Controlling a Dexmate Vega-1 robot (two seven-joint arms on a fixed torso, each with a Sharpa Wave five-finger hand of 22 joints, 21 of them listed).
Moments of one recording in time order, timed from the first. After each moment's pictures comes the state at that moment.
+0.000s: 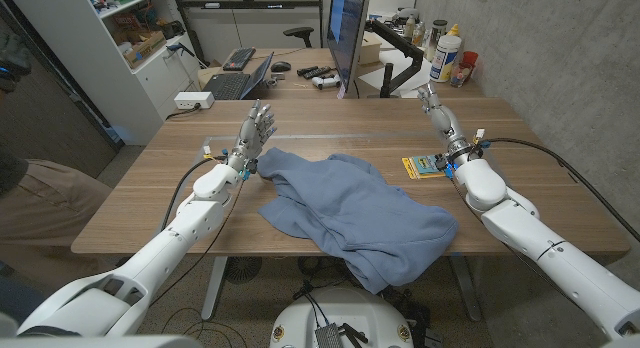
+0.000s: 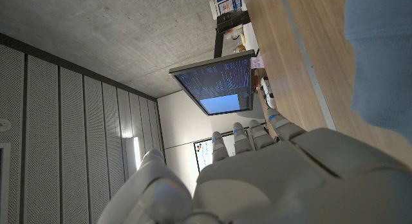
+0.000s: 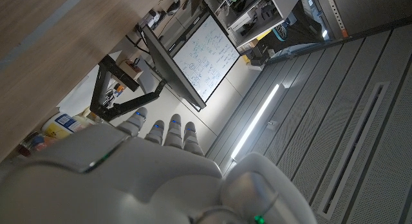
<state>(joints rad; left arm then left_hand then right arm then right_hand) 0.77 0.50 0.39 -1.22 -0.66 -0.30 -0.12 0.06 -0.04 0.20 0.06 0.28 -0.01 -0.19 0.19 0.18 0.00 -0.07 0.20 0.18 -0.04 -0.04 0.18 0.17 0.04 0.03 0.19 0.17 -0.97 -0.69 -0.35 -1.65 0.24 0.28 -0.24 0.02 0.07 -0.17 0.14 0.33 0.00 0.00 0.19 0.18 0.02 0.07 0.21 0.18 -0.13 0.01 0.18 0.18 -0.07 0.05 0.19 0.17</state>
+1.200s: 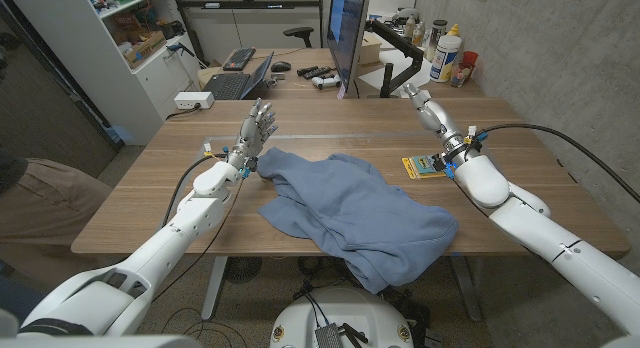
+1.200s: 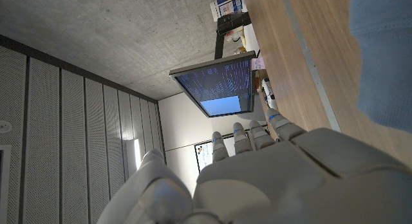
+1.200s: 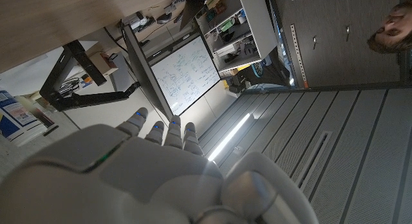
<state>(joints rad) 0.74 0.49 0.39 -1.17 -0.66 -0.31 -0.15 0.06 -0.04 0.20 0.06 0.28 -0.01 -0.19 0.19 0.18 0.00 -0.07 0.20 0.18 -0.05 -0.03 0.18 0.17 0.04 0.03 0.19 0.17 -1.00 -0.77 -0.35 -1.78 0.03 0.24 -0.24 0.03 0.08 -0.16 0.14 0.33 -0.01 0.00 0.19 0.18 -0.01 0.05 0.20 0.18 -0.13 0.00 0.18 0.18 -0.07 0.05 0.19 0.17</state>
